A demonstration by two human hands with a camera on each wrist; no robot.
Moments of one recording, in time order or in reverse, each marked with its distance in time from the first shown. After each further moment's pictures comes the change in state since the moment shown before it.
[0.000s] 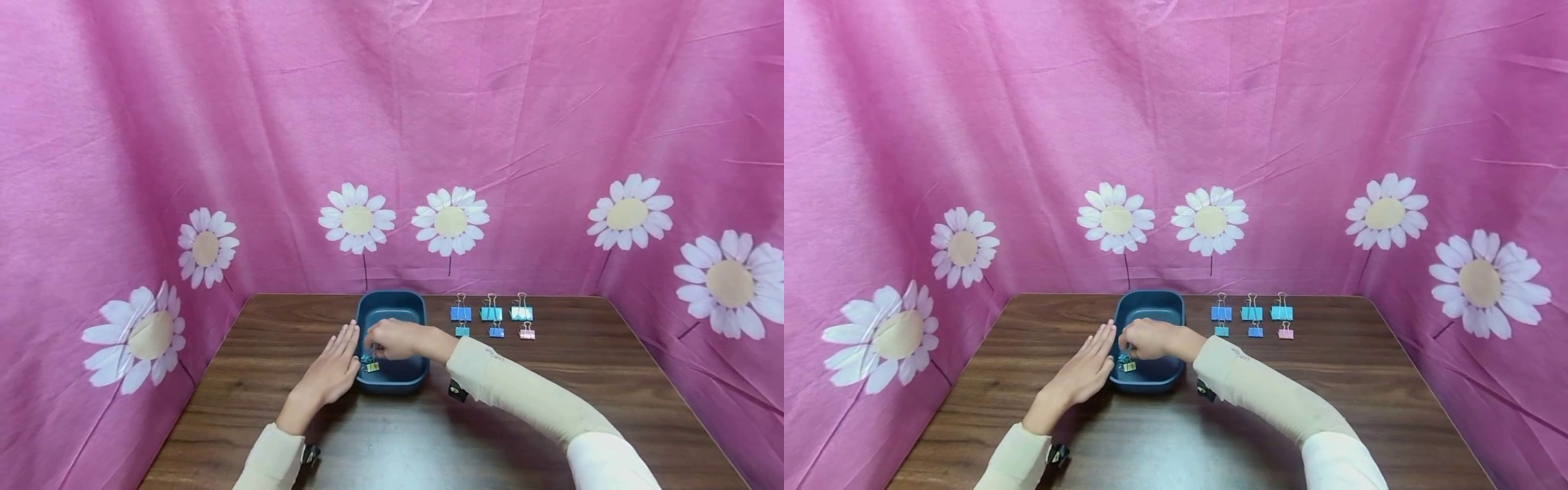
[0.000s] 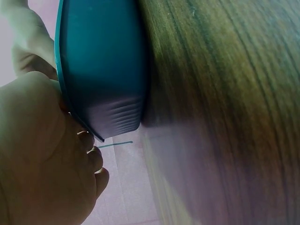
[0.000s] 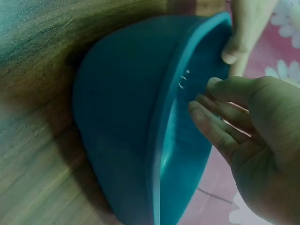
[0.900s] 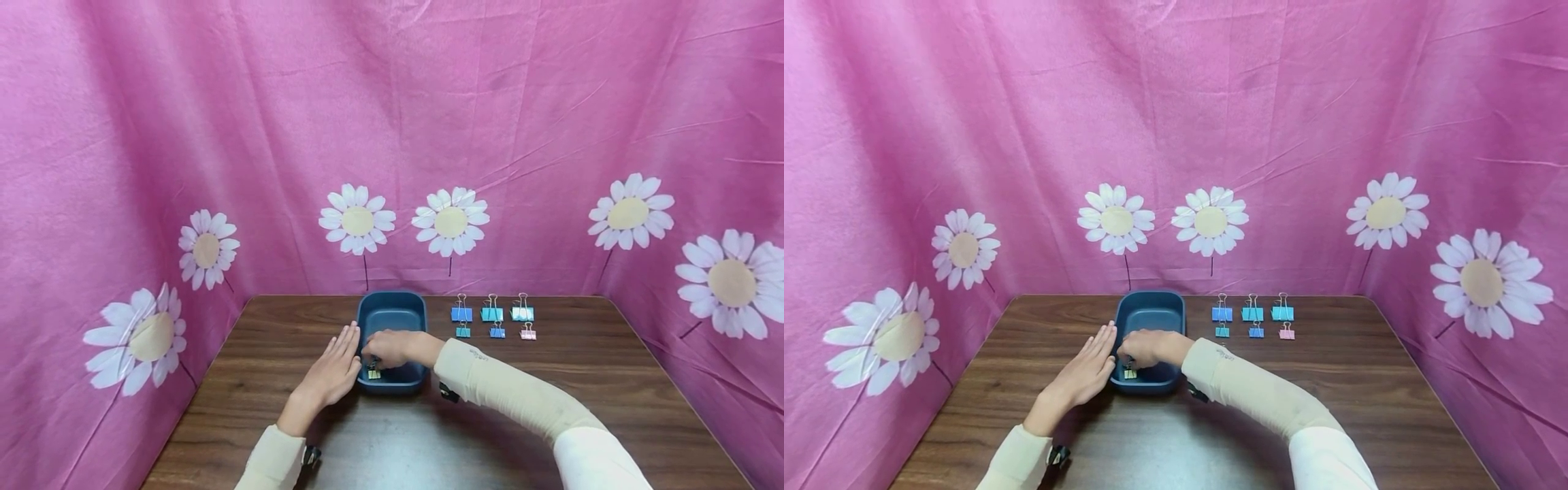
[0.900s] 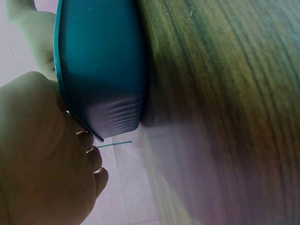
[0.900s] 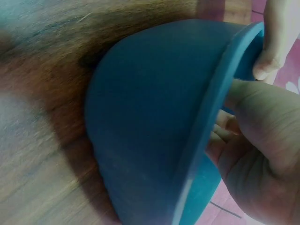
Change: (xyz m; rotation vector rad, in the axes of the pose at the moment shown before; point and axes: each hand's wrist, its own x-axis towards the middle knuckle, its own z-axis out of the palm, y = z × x) left_hand 0.000 -0.001 0.000 -0.007 -0.008 0.002; right_hand 0.017 -0.005 0.020 -0.083 -0.213 0.097
